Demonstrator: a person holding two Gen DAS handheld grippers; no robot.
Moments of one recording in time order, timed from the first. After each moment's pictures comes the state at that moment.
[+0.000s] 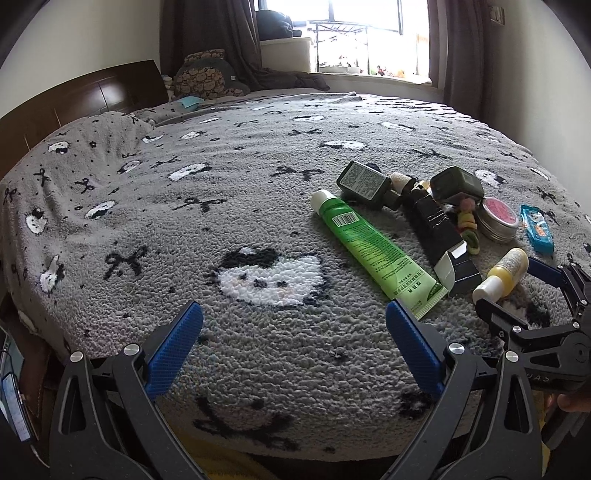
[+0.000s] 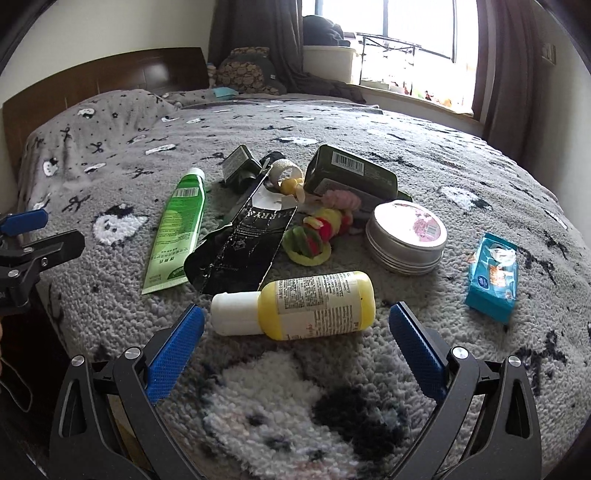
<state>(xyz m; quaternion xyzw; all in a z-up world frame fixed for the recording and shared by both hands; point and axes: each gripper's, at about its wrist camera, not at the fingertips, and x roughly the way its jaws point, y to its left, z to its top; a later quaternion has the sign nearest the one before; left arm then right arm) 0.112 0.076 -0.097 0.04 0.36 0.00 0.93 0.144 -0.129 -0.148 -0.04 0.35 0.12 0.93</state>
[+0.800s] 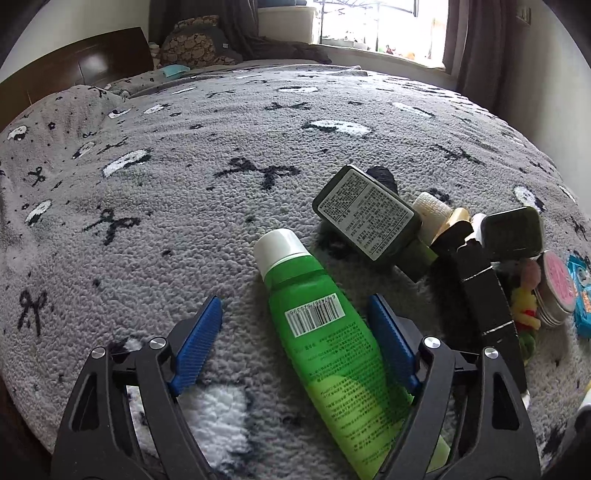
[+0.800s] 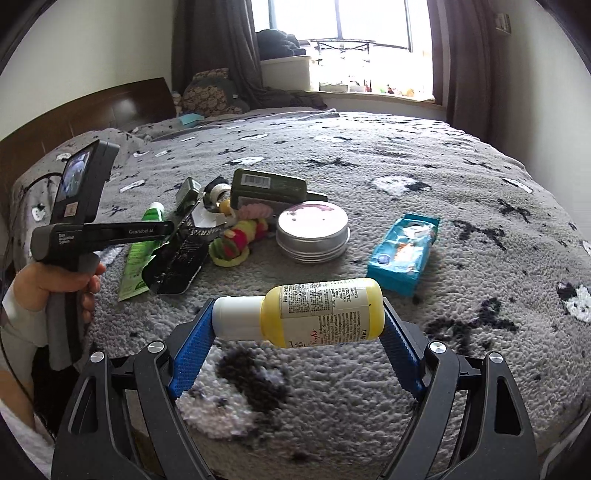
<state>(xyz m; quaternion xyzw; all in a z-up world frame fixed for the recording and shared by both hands) 0.249 0.037 -0.141 0.01 0.42 0.00 0.91 0.118 -0.205 -0.130 0.03 0.33 0.07 0.94</state>
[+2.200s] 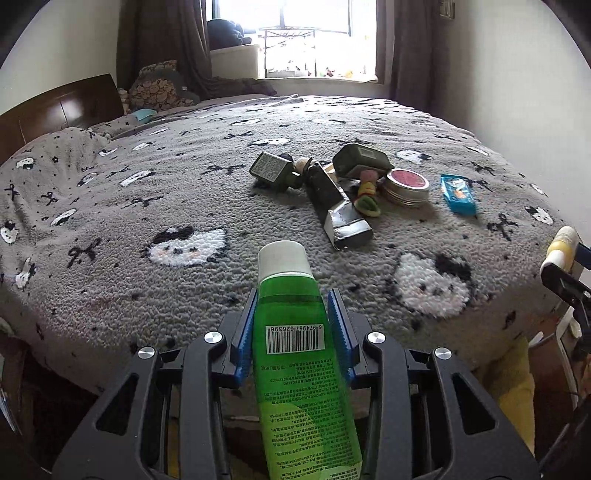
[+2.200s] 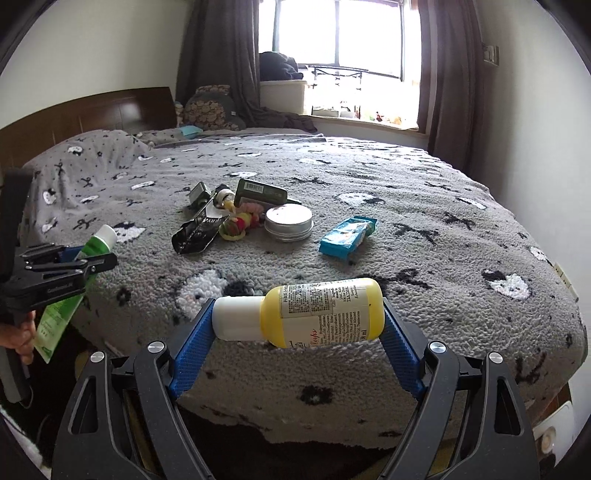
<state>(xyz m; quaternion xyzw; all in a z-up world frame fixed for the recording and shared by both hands) 0.040 0.014 -0.096 0.05 0.35 -0.09 0.93 0.006 -0.224 -0.099 -0.02 0.29 0.05 0.96</state>
